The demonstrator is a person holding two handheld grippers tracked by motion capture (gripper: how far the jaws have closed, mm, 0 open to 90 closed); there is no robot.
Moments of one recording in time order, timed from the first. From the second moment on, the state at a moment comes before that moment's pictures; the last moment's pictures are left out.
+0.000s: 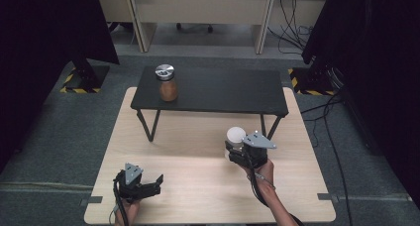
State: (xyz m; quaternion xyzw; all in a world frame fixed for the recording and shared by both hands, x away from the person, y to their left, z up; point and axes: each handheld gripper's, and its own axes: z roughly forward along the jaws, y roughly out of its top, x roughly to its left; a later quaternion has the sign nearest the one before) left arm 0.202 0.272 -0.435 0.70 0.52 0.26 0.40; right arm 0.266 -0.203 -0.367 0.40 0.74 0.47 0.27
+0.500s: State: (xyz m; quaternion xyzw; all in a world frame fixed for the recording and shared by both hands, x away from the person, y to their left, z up) left arm 0.201 0.272 -0.434 0.70 0.52 0.26 0.40; right arm 0.268 -0.189 -0.317 0.36 0.75 0.49 0.26
